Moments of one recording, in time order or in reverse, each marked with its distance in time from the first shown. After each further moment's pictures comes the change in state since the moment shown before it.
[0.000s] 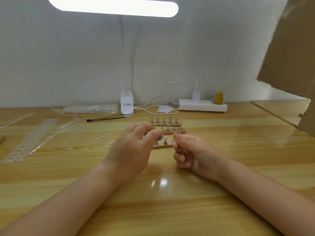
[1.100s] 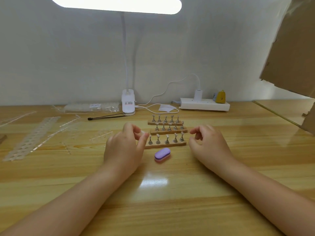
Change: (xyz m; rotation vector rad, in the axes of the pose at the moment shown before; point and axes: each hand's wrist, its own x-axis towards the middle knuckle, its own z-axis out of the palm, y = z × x) left_hand -0.009 -0.008 0.016 -0.152 -0.084 -0.773; right_hand 0.005 0.007 -0.030 -1.328 0.671 -0.294
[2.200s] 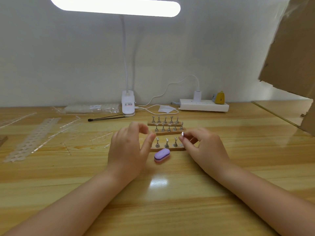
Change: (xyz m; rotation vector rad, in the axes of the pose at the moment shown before) left_hand -0.007 0.012 -0.005 -0.063 0.064 0.197; right_hand -0.009 -0.011 0.000 0.114 0.076 -0.203
